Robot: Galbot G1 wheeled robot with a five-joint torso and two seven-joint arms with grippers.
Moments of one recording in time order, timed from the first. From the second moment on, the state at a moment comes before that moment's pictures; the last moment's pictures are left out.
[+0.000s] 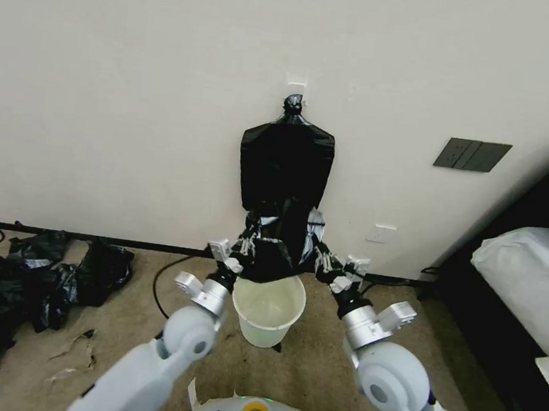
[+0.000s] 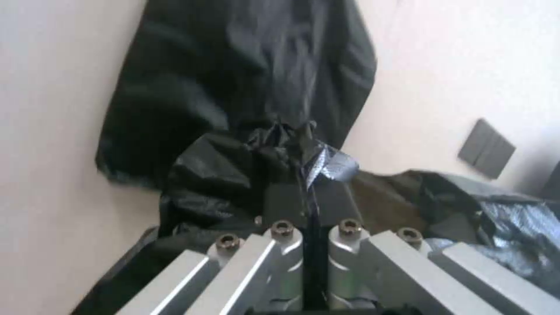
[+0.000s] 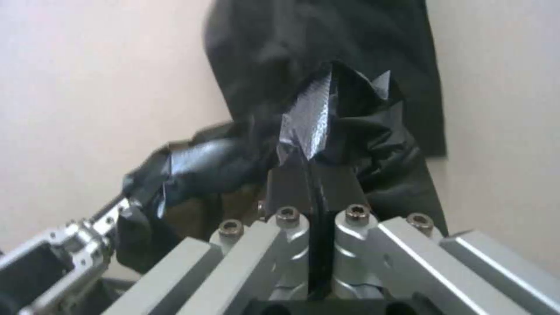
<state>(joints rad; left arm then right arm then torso) 1.17 -1.09 -0.01 -2.11 -0.79 -0.17 -0.24 -1.42 1.02 0.28 2.38 0.71 -0.11 0.25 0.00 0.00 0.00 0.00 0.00</state>
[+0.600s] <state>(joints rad) 1.27 -1.19 0.01 -2.00 -0.76 -0.19 -0.24 -1.52 1.10 0.23 2.32 0.73 -0.14 0.34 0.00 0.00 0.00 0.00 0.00</state>
